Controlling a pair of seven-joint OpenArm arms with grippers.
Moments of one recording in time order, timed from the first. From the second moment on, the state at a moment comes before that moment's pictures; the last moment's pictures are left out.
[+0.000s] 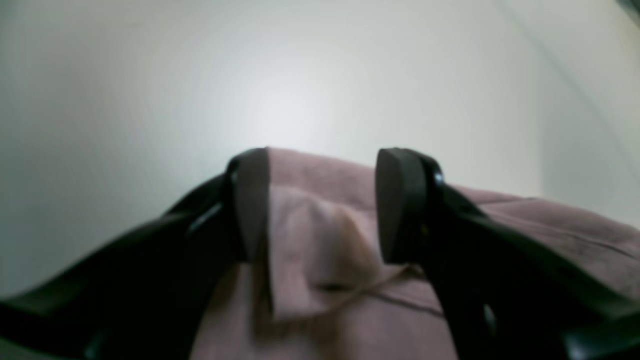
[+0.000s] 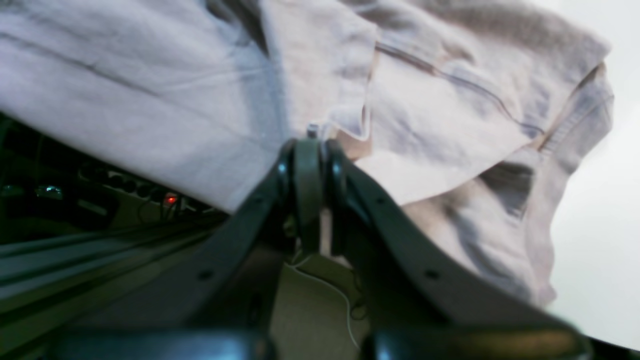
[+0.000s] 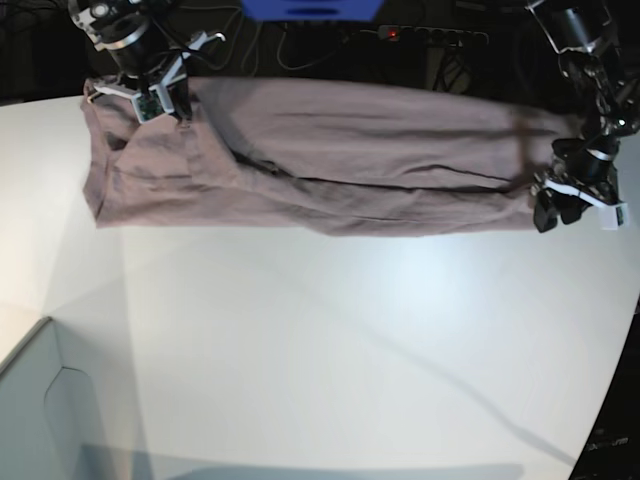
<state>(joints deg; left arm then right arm) 3.0 -11.5 -39.1 64.8 -19.6 -39.2 19.8 -38.2 -7.8 22.5 106.0 -18.1 39.9 -10.2</state>
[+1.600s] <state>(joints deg) 9.4 -7.3 -45.2 76.8 -19.0 -39.4 20.1 -35.9 -5.8 29.9 107.3 -18.0 39.8 -9.9</state>
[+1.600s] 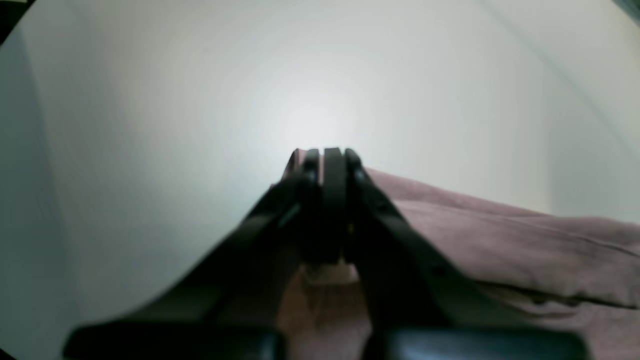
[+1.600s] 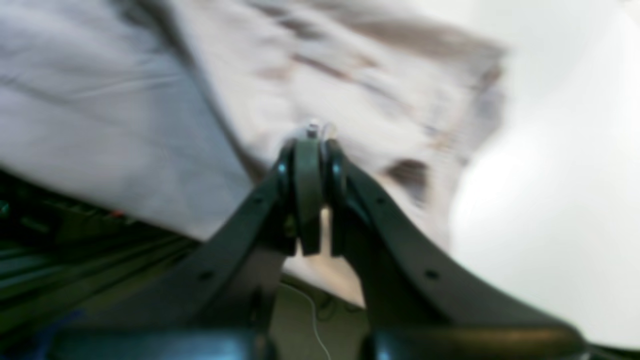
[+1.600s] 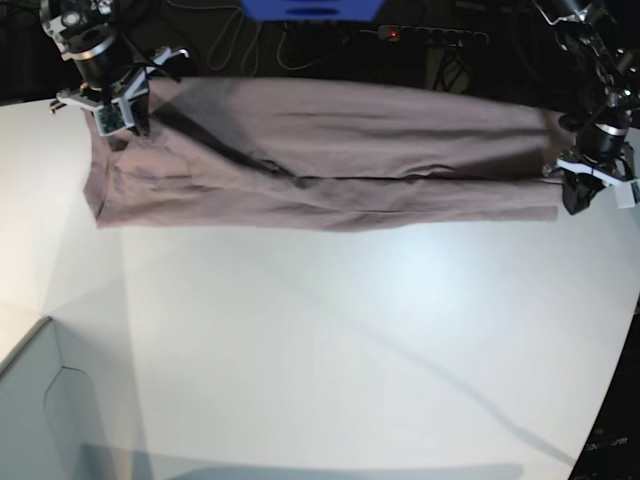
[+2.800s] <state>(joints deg) 8.7 -7.7 -45.2 79.0 -18.9 -39.4 20.3 -37.7 -8.3 35.1 107.8 -17.9 39.9 -9.9</state>
